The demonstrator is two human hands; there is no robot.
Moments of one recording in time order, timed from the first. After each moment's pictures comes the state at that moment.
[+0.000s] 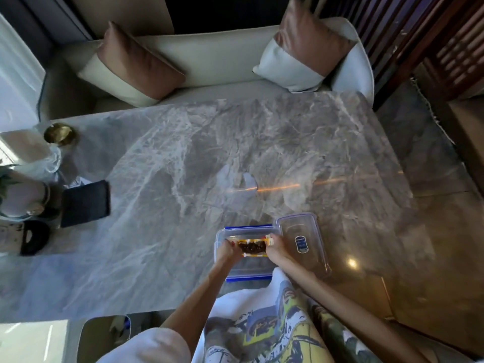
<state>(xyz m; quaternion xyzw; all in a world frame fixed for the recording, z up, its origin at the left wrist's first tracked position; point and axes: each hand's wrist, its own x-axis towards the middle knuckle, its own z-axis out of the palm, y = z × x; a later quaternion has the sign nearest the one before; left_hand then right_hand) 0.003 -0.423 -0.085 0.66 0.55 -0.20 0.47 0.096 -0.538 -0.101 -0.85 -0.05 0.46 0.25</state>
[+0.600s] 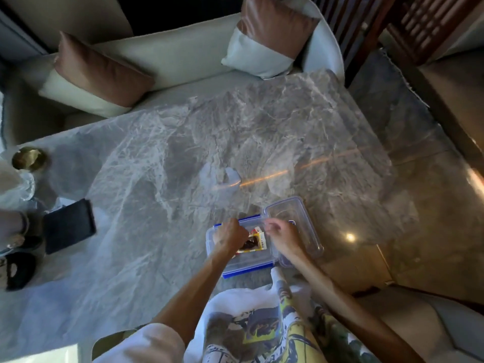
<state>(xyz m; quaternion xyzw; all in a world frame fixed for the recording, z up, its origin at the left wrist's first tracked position) 0.050 -0.428 -0.062 0.84 0.38 -0.27 0.27 0.101 -0.577 -0.078 -0.85 -0.04 0.34 0.40</state>
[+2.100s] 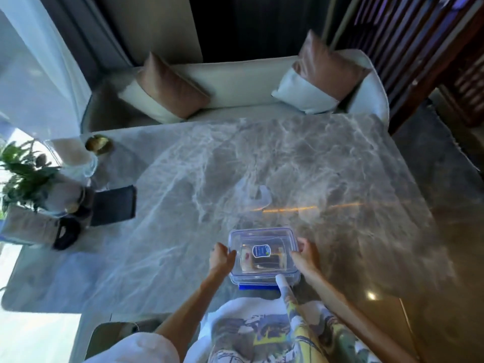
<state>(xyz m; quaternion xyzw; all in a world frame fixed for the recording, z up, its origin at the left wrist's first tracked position) -0.041 -0.393 -0.070 0.70 0.55 -0.12 0.43 0.101 -0.560 -0.086 -0.86 0.04 0.33 0.39</state>
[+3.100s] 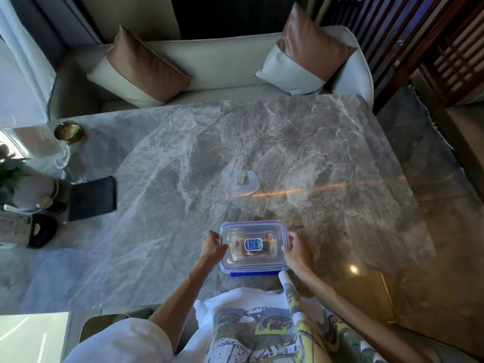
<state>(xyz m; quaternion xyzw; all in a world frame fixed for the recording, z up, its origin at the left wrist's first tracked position) -0.044 -0.387 -0.096 0.69 0.53 -0.11 0.49 0.078 -0.585 -0.108 -0.91 -0.04 0.31 0.27</state>
